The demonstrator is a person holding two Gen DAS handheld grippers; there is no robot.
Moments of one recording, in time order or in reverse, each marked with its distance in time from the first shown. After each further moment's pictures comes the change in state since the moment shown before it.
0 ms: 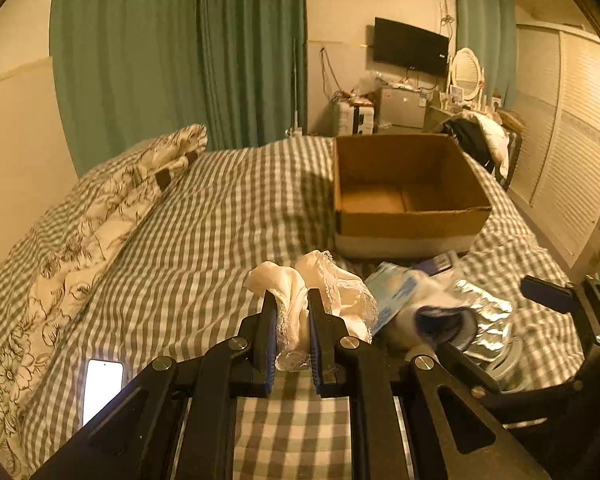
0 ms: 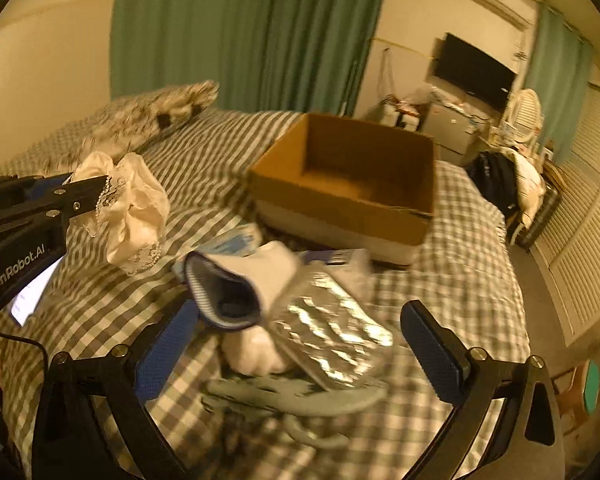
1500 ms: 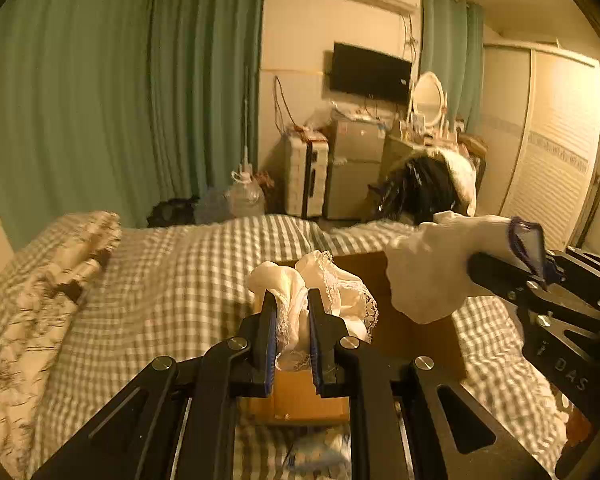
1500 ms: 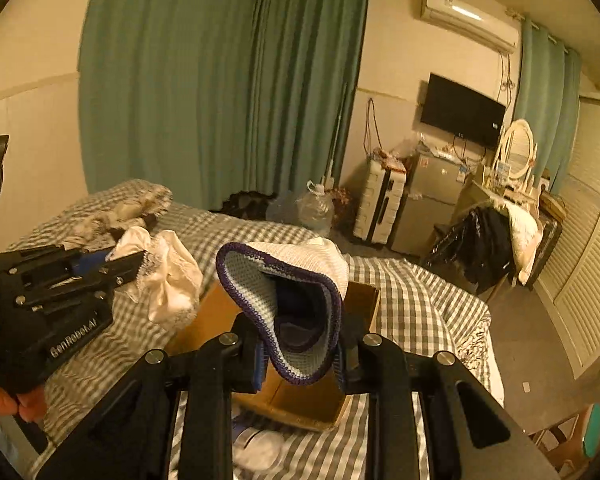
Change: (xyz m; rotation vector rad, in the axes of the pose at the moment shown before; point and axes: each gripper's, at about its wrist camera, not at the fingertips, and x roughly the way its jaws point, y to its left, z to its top) left arm 0.104 -0.069 0.176 0.047 -0.086 -0.178; right arm 0.029 -0.126 0.165 0.086 -0.179 -0.003
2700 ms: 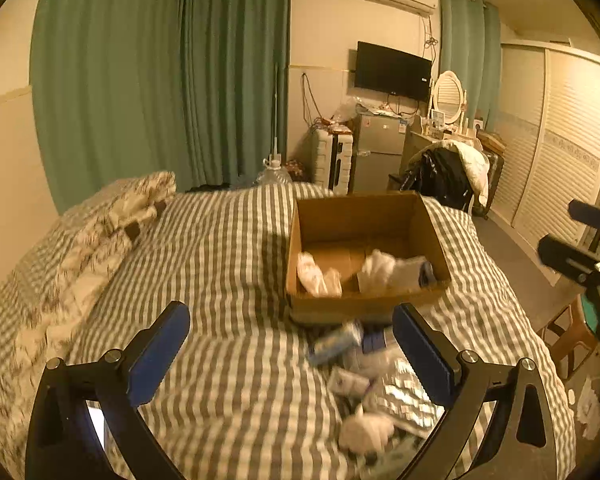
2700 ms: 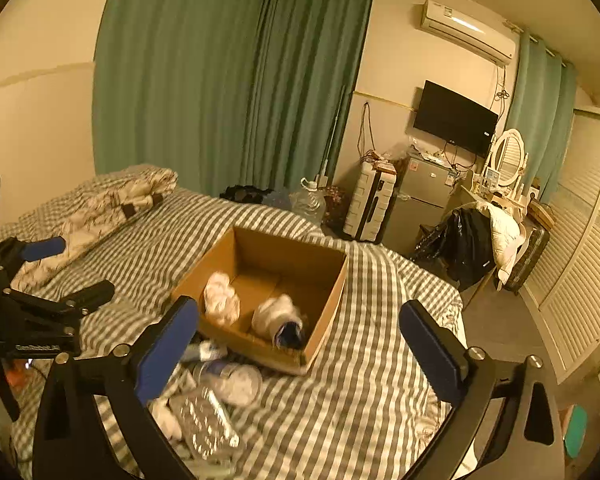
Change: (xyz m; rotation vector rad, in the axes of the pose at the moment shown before) left arm -0.133 -0.002 -0.100 -0.049 0.010 0.106; right arm -0.119 -0.021 -0.064 -0.069 -0.021 -0.009
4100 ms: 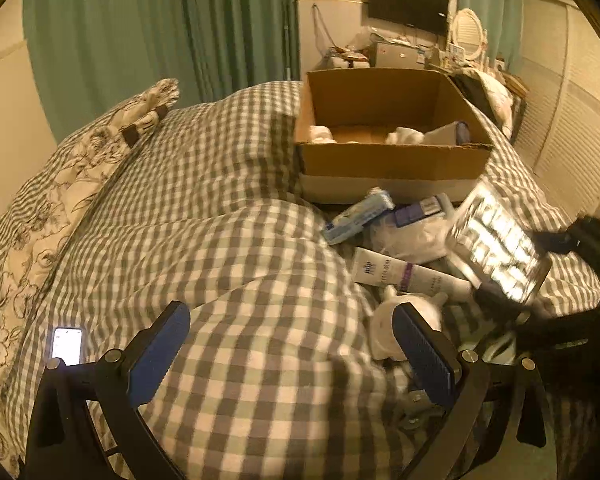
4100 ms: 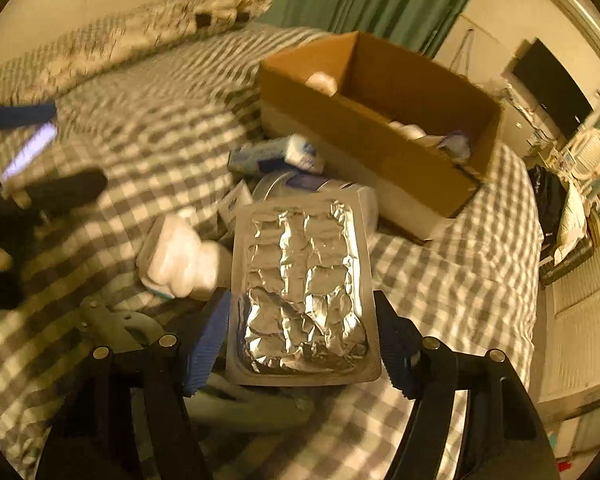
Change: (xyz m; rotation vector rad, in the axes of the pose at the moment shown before) left arm 0.055 -0.009 -0.091 0.038 0.231 0.061; right arm 0.110 0.075 -0.130 -0.232 0.357 0.141
